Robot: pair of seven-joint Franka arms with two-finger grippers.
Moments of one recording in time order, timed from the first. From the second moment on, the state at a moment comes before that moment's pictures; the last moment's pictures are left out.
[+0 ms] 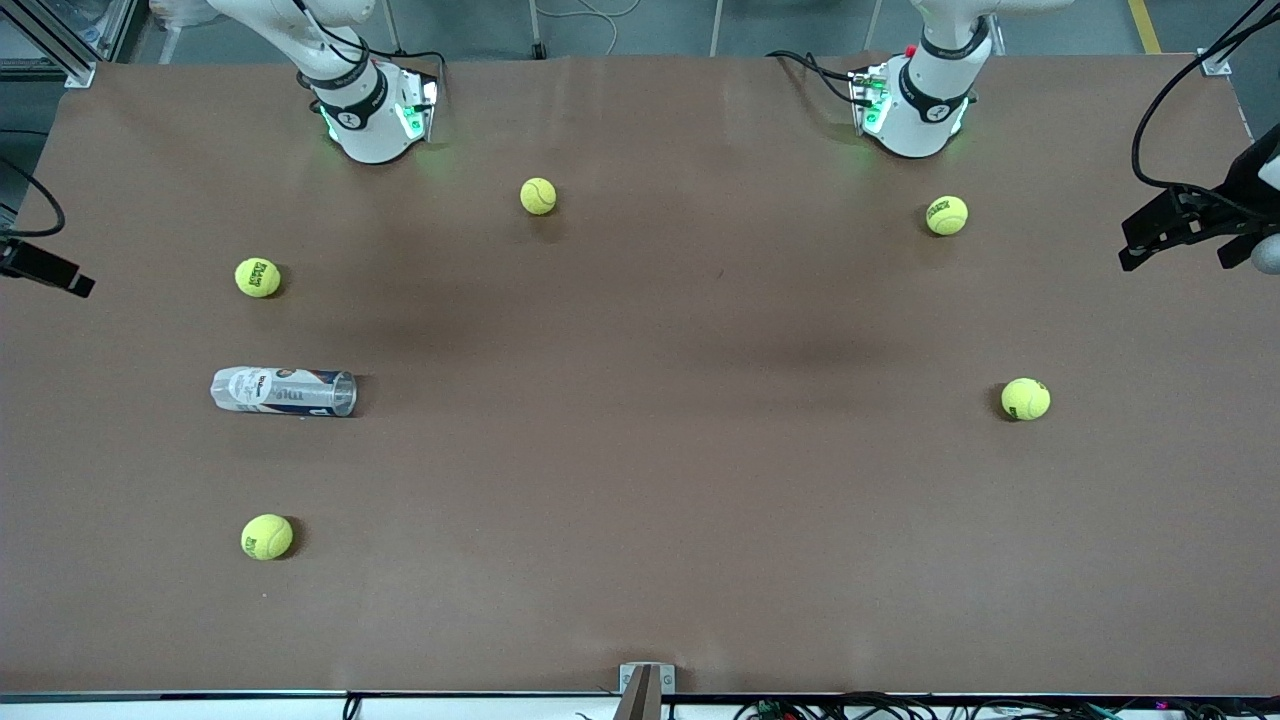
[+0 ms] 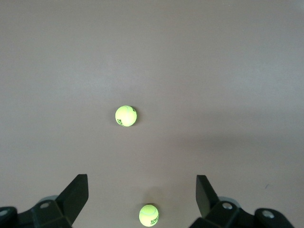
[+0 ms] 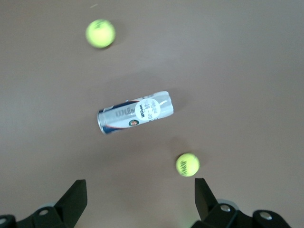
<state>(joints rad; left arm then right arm) -0.05 -0.01 0.02 -1.53 0.03 1.57 -0.03 -0.11 0.04 -0.08 -1.56 -0.01 1.54 0.28</state>
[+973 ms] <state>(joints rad) -0.05 -0.01 0.02 -1.53 0.03 1.57 -0.03 -0.05 0.27 -0.06 -1.62 -0.01 1.62 1.36</state>
